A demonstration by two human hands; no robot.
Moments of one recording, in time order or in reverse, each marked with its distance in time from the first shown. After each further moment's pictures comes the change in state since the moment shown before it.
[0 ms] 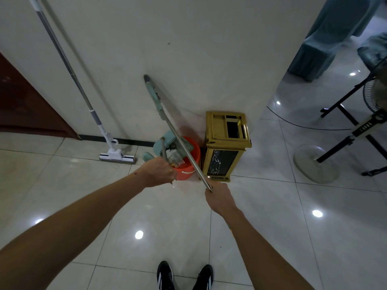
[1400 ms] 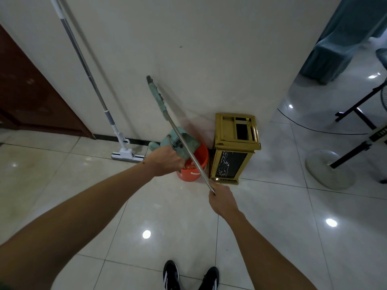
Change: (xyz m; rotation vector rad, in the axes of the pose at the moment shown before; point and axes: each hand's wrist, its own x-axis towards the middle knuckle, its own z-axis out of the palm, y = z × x) left_hand -0.015 -0.020 -0.034 0.070 0.025 -0.070; right_hand -0.008 -0.004 0.013 0.001 -0.022 -0.057
